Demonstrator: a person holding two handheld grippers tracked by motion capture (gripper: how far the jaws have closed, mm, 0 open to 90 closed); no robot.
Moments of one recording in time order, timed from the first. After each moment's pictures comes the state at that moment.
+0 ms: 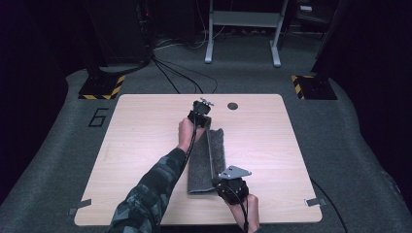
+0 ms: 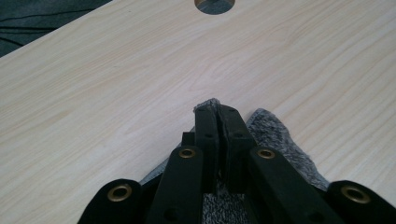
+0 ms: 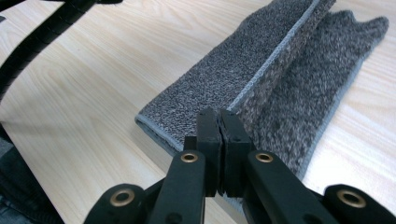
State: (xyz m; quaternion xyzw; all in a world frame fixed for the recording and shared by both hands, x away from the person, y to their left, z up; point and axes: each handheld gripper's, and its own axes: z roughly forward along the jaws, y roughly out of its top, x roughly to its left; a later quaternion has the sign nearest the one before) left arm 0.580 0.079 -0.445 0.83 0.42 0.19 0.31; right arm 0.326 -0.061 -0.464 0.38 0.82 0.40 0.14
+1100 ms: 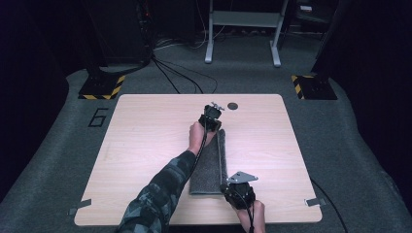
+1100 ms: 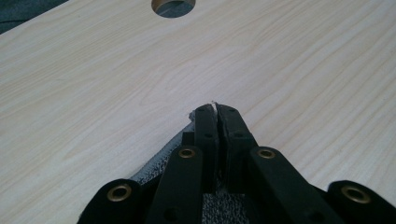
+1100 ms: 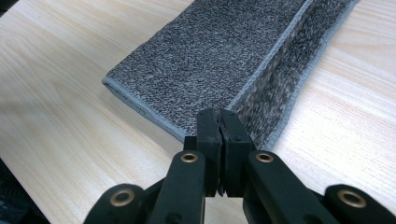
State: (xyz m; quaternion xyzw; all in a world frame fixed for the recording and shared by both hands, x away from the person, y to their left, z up) left arm 0.579 0.043 -0.463 0.84 0.40 0.18 0.32; right arm 0.322 -0.082 -0.490 0.42 0.82 0.37 0.14
